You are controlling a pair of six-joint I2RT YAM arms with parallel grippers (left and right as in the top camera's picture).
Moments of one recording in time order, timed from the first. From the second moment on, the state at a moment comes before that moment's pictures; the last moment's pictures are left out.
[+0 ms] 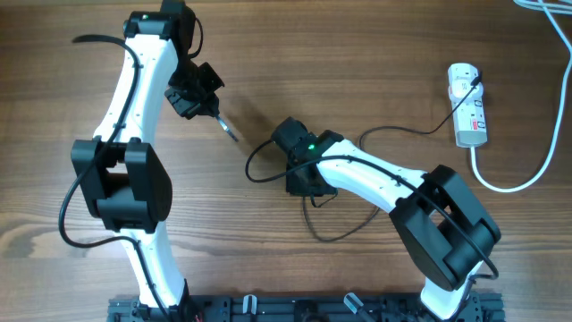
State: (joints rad) left arm -0.08 2.12 1.94 -1.42 0.22 -0.68; right arm 0.74 1.93 1.19 -0.73 -0.03 0.76
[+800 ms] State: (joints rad) left arm -0.19 2.10 1.94 -1.15 1.27 -0.10; right arm 0.74 1.28 1.18 -0.86 -0.24 0.51
